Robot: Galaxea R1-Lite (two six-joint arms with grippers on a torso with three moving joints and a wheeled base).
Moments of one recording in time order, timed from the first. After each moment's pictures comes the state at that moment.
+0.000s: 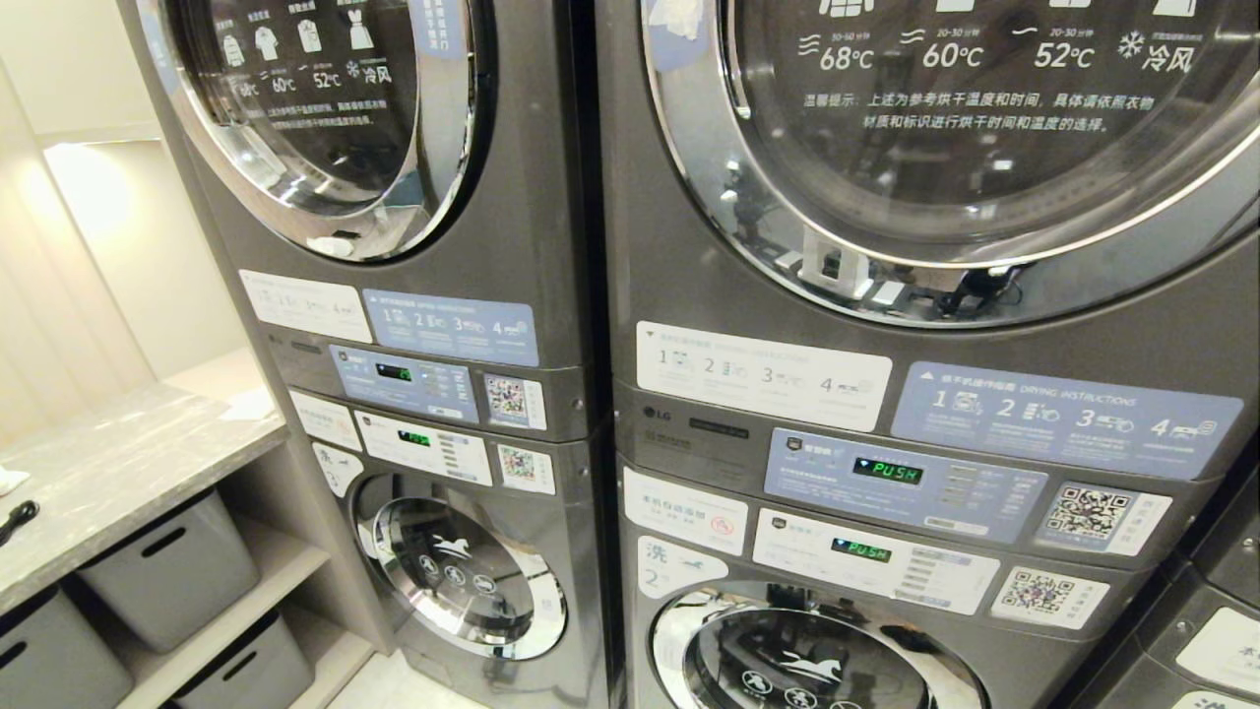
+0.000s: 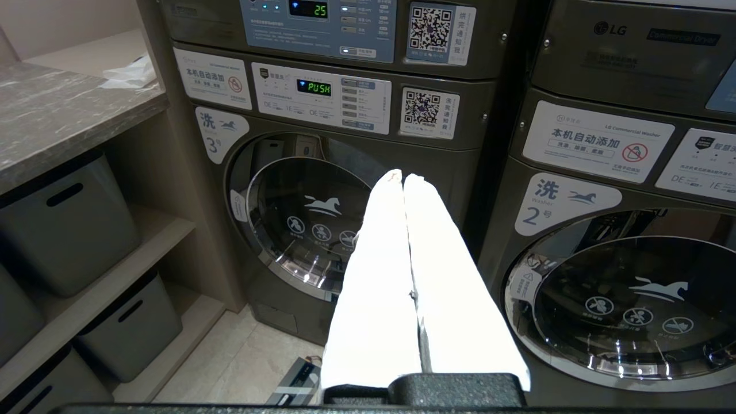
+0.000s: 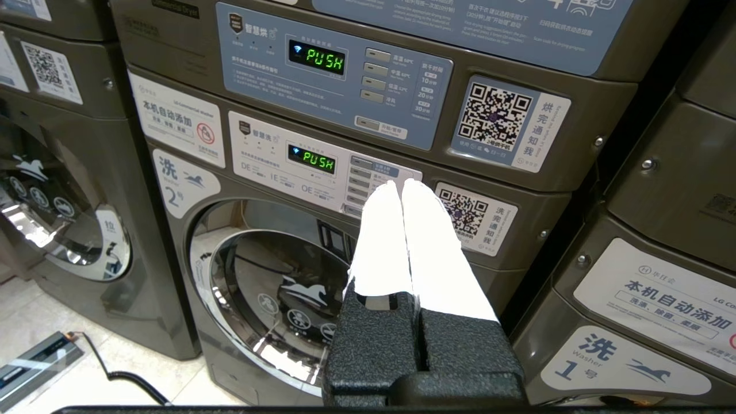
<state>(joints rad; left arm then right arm) 0.00 0.00 0.00 0.00 0.00 0.00 0.00 0.00 0.00 0.01 0.04 -0.13</state>
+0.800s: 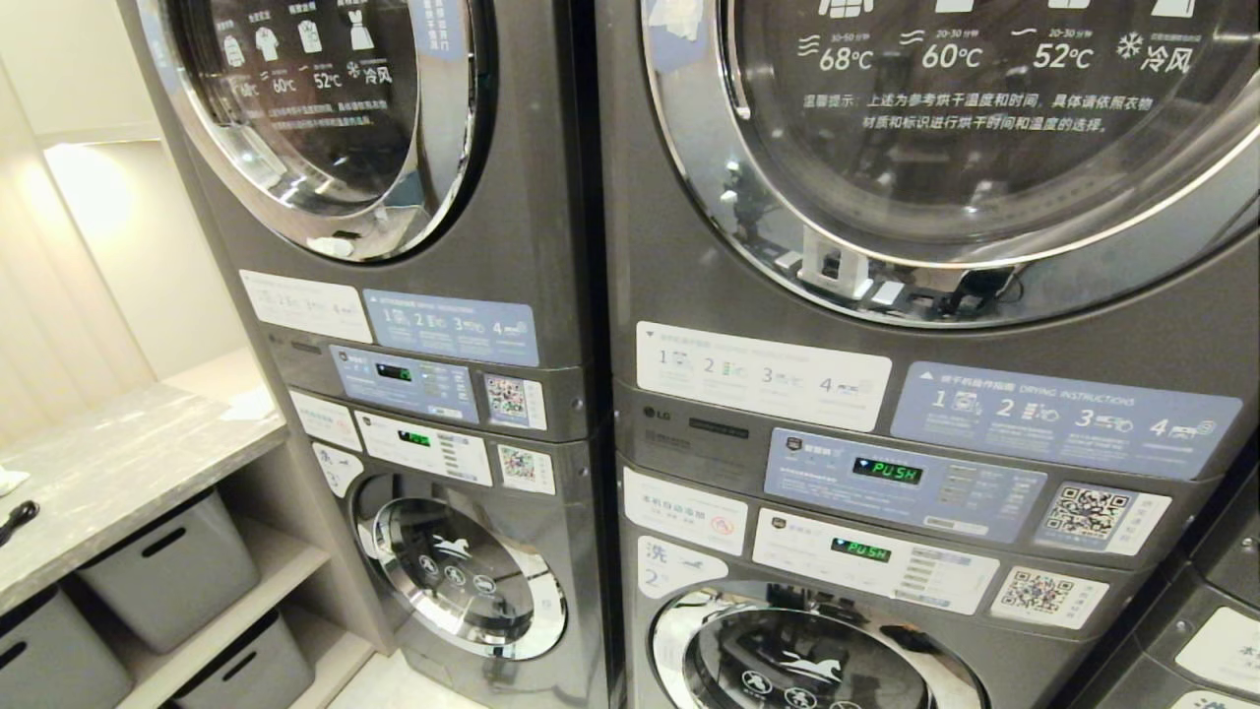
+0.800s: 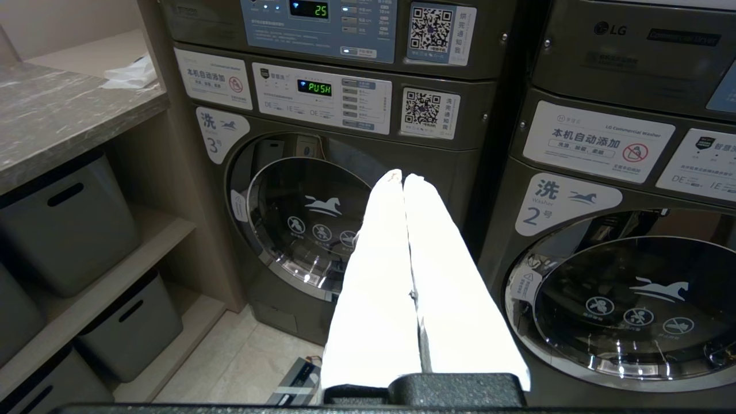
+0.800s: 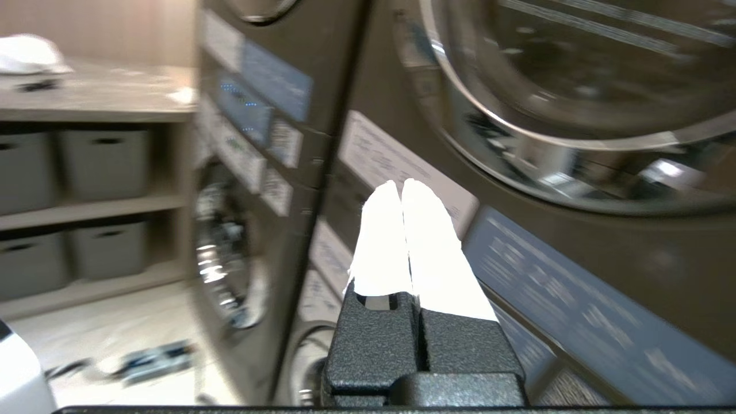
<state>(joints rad) 0.00 0.00 0.00 0.00 0.00 0.00 -0.01 0.52 -0.68 0.02 0.56 -0.17</state>
